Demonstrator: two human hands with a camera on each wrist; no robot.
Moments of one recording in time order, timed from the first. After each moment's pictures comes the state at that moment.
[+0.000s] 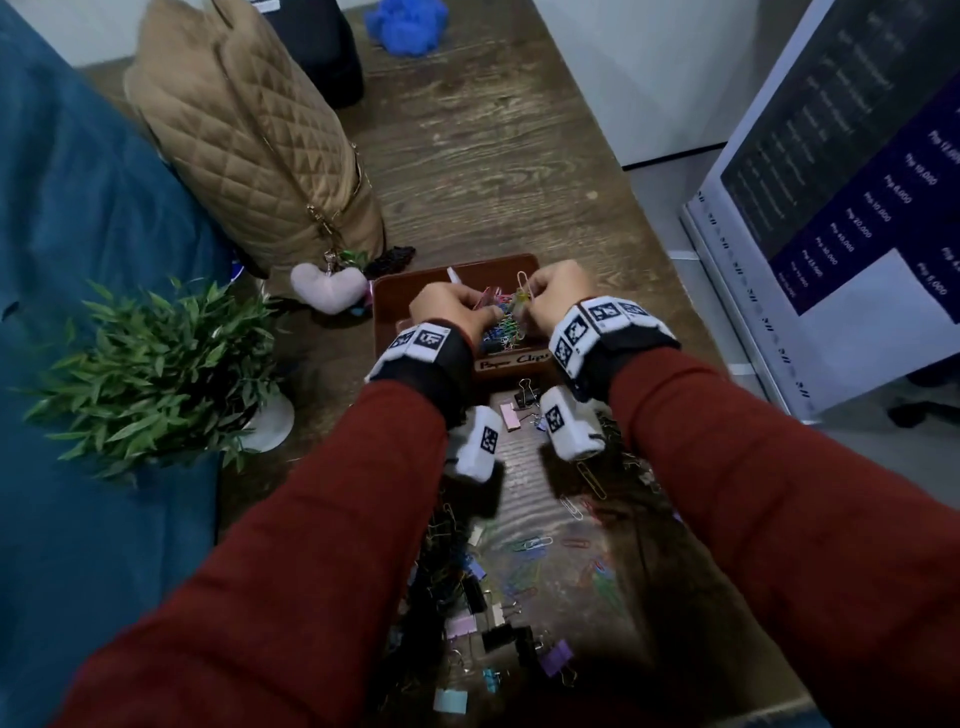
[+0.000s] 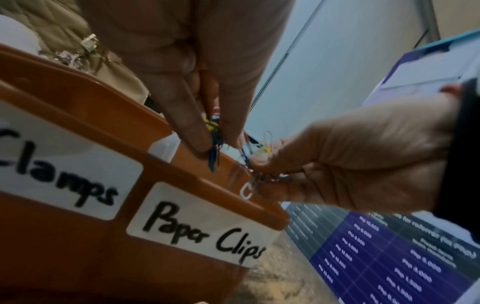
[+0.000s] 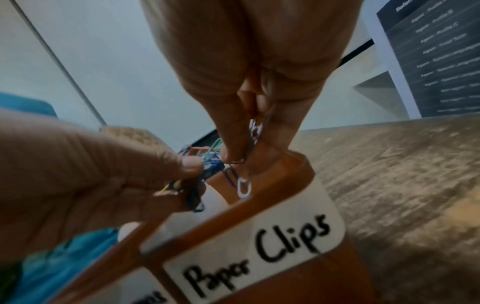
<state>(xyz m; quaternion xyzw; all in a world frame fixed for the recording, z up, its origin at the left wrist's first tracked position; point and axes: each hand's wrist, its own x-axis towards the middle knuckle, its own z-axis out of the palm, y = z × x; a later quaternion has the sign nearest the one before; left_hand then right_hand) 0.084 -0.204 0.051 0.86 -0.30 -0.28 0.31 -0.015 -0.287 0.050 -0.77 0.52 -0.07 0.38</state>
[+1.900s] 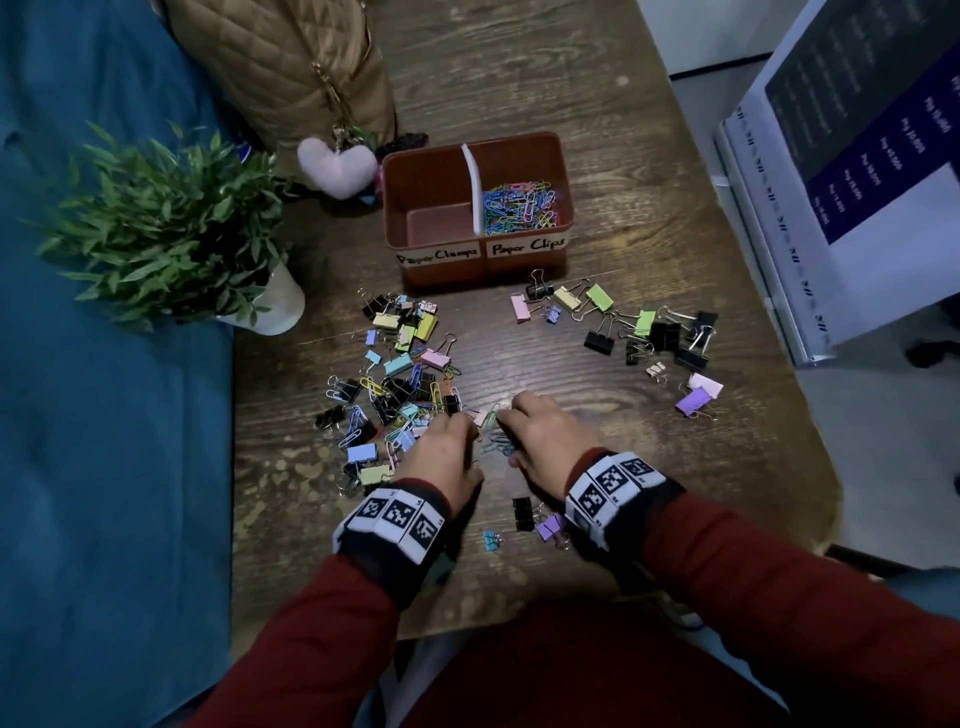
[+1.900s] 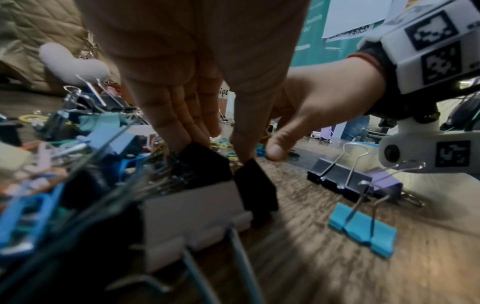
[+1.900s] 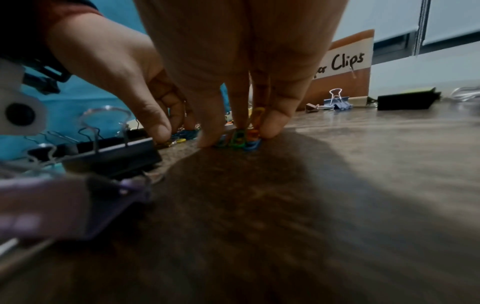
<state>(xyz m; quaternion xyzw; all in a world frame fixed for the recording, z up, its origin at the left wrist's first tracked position) -0.011 0.018 -0.026 0.84 -0.44 -0.32 0.02 -0.130 -0.088 -0.043 -0.93 0.25 0.11 0.26</state>
